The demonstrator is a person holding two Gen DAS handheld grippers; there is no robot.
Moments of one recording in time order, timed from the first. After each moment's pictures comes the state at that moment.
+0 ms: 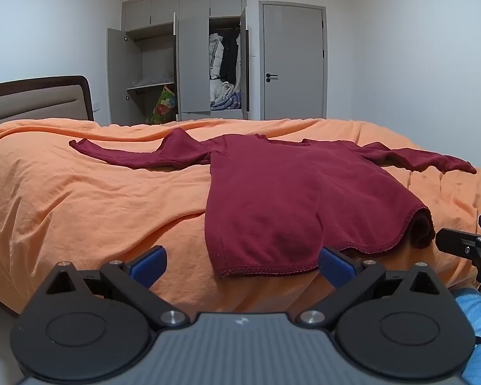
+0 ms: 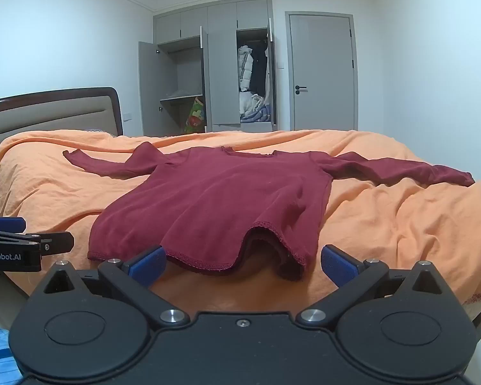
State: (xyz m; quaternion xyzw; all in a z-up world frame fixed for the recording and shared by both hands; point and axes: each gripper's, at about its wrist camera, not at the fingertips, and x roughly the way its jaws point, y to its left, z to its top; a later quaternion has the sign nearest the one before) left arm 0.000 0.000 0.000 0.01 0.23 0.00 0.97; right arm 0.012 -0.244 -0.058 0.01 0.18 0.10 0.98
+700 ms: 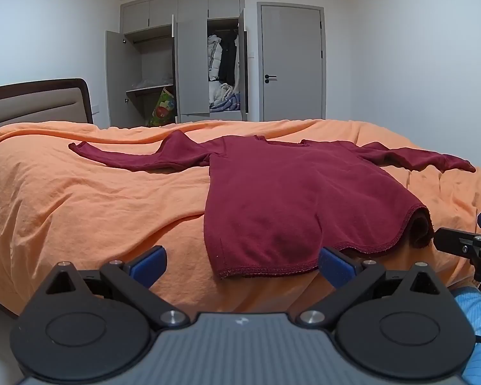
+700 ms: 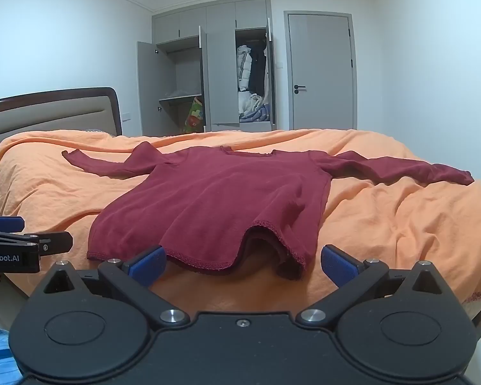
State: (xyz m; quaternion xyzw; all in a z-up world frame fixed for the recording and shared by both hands) left arm -0.001 0.004 0.002 0.02 0.23 0.00 0.97; right arm 0.012 -0.244 -0.059 0.01 0.19 0.10 0.98
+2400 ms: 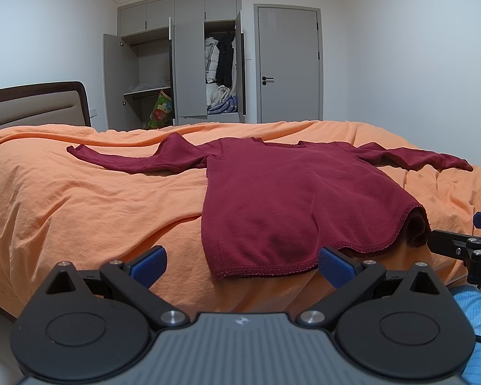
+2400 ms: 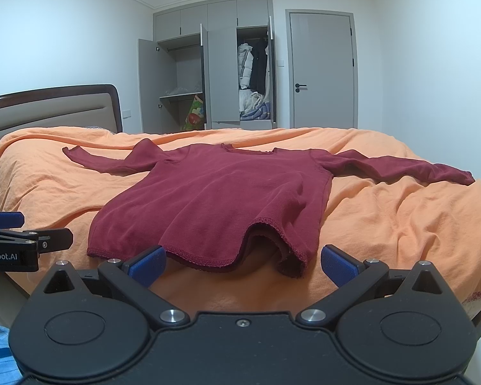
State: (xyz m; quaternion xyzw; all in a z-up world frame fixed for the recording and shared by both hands) left arm -0.002 0.001 0.004 0.02 0.23 0.00 0.97; right arm 0.013 -0.242 -0.060 0.01 0.19 0.10 0.98
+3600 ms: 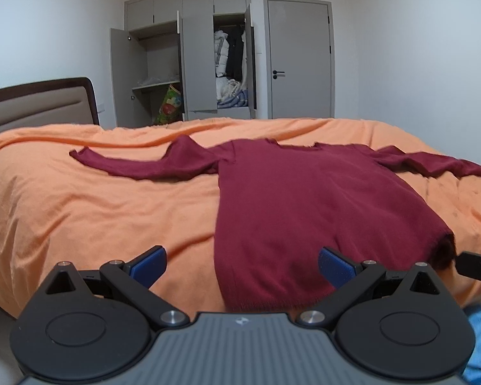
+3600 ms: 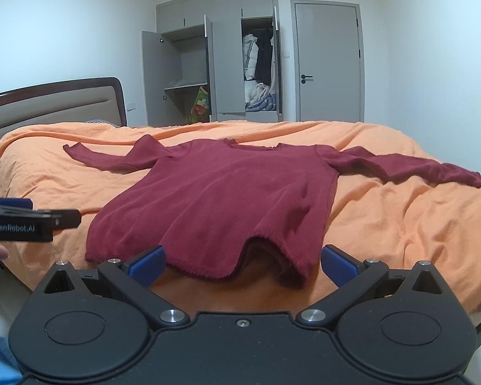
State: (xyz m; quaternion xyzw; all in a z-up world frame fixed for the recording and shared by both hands) left arm 0.045 0.003 0.022 0.02 0.24 0.02 0.97; right arm 0.039 -0.245 -0.049 0.01 0.21 0.11 0.97
